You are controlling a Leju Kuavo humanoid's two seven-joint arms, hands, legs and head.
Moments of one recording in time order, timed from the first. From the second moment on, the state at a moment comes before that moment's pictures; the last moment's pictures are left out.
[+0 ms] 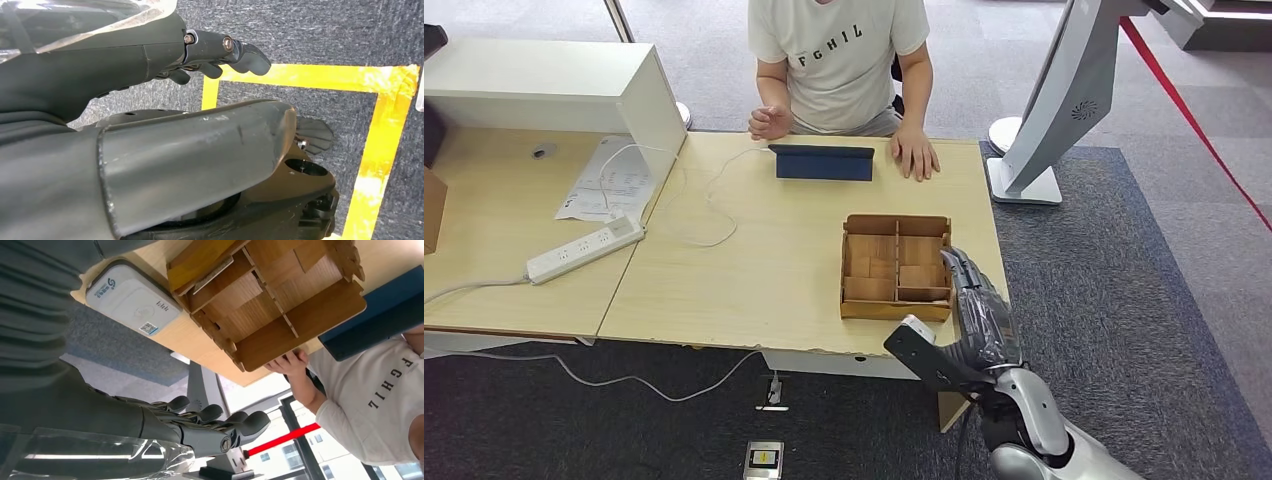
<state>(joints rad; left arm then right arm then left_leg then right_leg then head) -0.11 -0.11 -1.17 -0.25 1.56 0.51 -0.24 -0.50 -0.46 1.07 -1.50 0.63 -0.45 0.55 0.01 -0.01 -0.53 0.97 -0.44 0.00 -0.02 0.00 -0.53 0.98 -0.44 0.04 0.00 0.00</state>
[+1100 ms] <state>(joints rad) -0.11 -0.12 -1.18 -0.25 1.56 0.52 -0.18 -0.62 -0.32 1.19 -1.24 0.64 -0.33 0.52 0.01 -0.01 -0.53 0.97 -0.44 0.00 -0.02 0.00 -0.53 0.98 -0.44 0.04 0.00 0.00</state>
